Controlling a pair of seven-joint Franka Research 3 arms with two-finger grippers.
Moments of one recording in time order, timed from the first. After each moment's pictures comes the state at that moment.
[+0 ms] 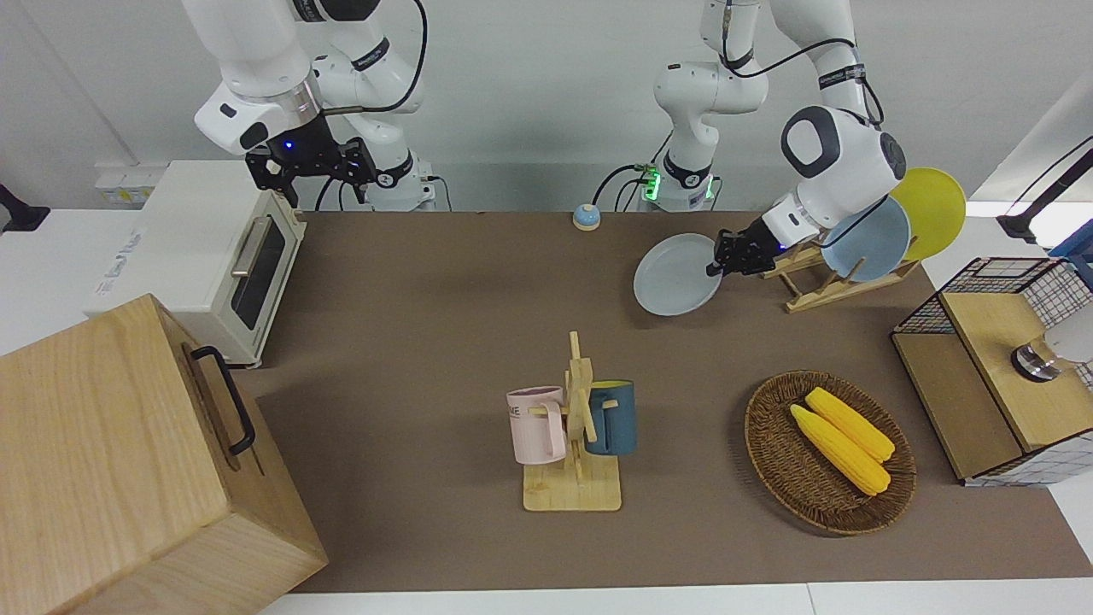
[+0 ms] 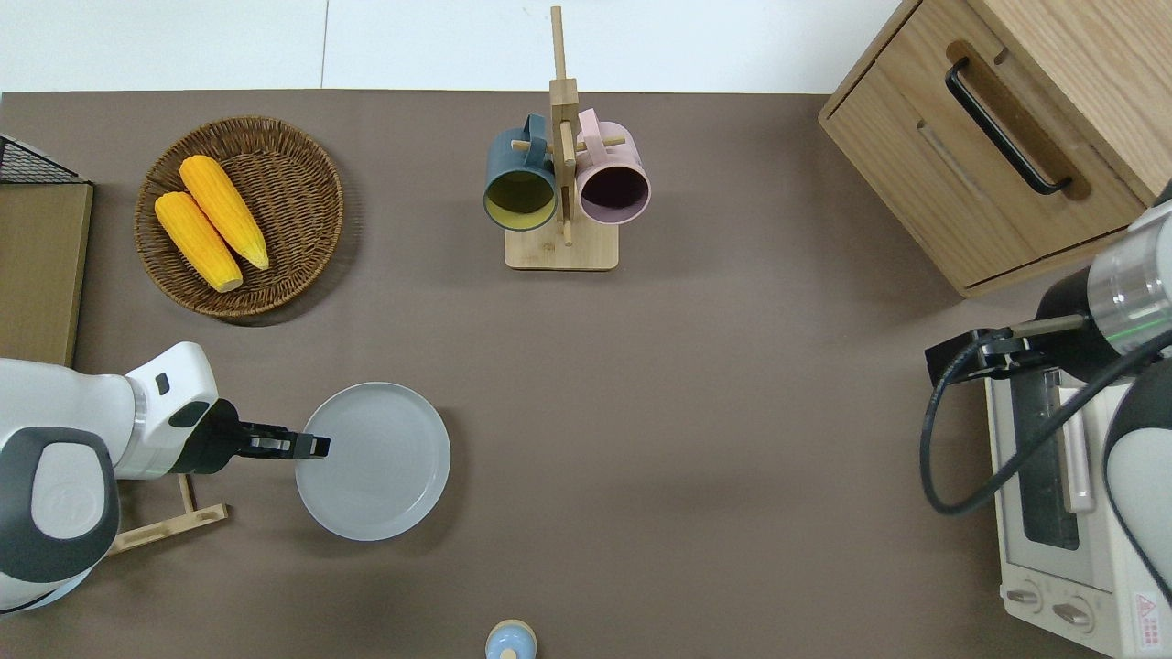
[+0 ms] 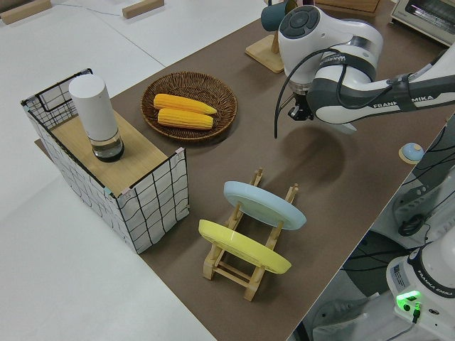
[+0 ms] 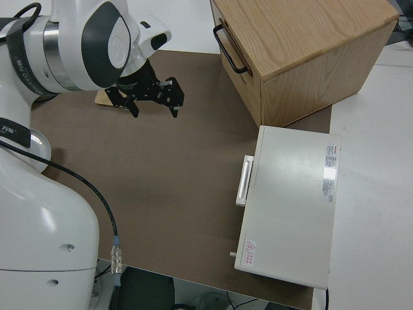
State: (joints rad) left arm -0.09 -0.10 0.13 -2.29 -0.52 1.99 0.47; right arm -0.26 0.02 0.38 -1.48 -0.03 1.38 0.04
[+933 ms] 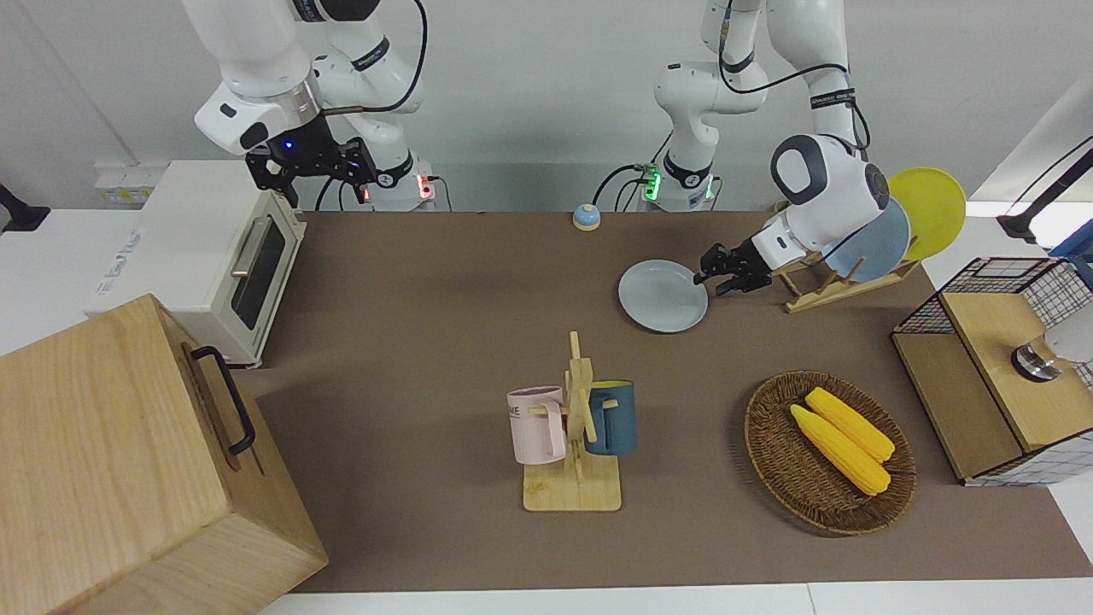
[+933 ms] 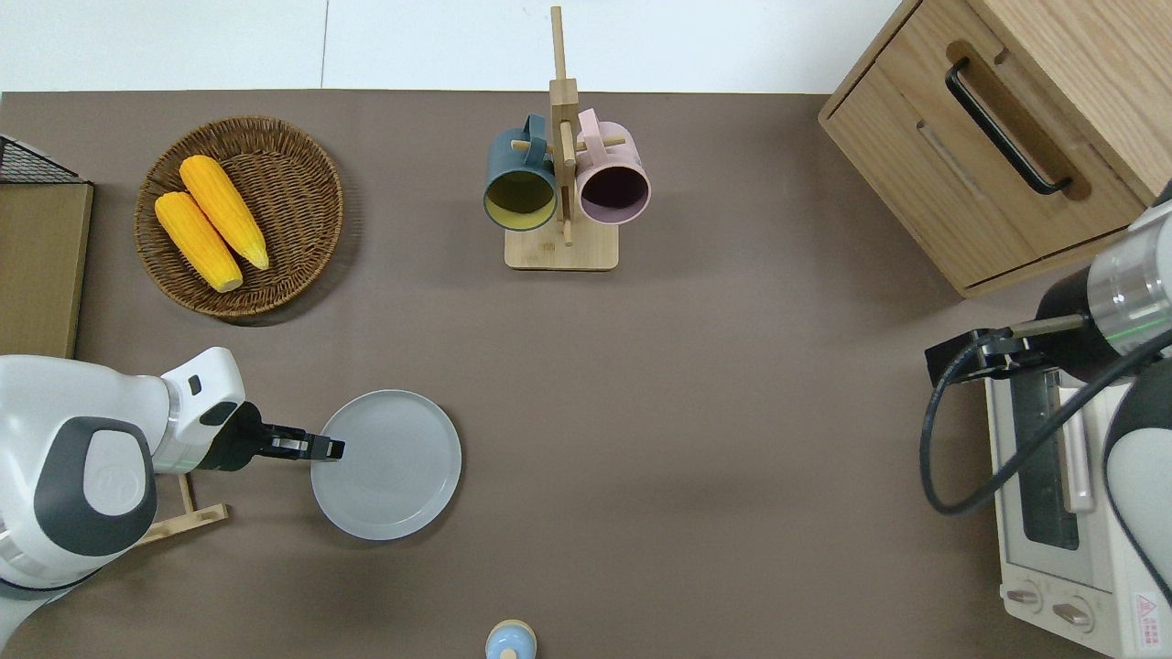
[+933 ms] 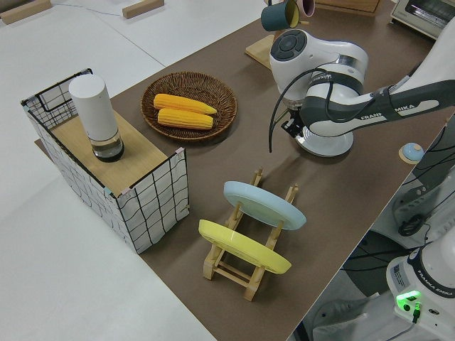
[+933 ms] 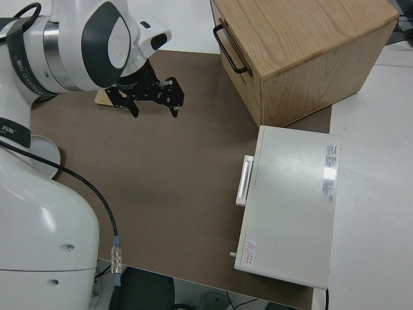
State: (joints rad) left arm -0.09 -0.03 0.13 -2.31 -0.54 2.04 0.53; right arm -0.26 0.02 0.38 -1.48 -0.03 1.38 0.04
